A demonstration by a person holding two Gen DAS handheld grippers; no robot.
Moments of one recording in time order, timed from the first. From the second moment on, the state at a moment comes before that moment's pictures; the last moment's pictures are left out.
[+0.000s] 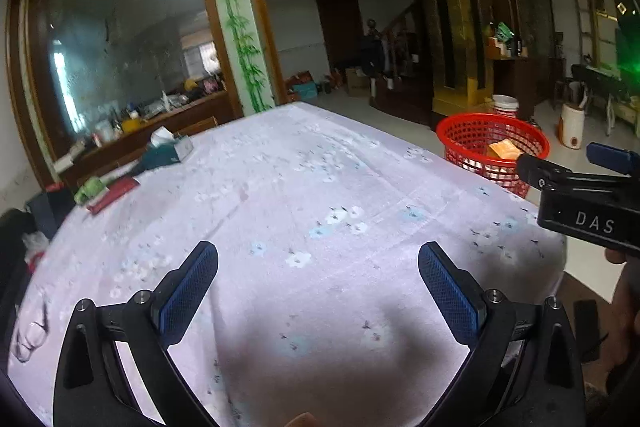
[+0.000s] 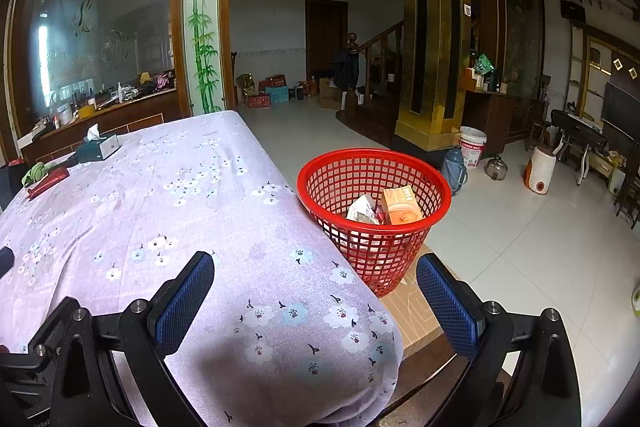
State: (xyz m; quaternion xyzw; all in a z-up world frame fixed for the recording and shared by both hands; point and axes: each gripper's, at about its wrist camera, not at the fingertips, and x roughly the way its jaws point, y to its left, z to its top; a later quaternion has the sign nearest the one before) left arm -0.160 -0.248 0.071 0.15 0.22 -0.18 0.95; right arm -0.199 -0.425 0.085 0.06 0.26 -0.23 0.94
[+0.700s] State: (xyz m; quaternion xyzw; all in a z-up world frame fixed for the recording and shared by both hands) left arm -0.160 -0.236 0.073 0.10 0.23 -0.22 0.94; right arm -0.197 -0.423 0.085 0.06 0.26 -0.22 0.94
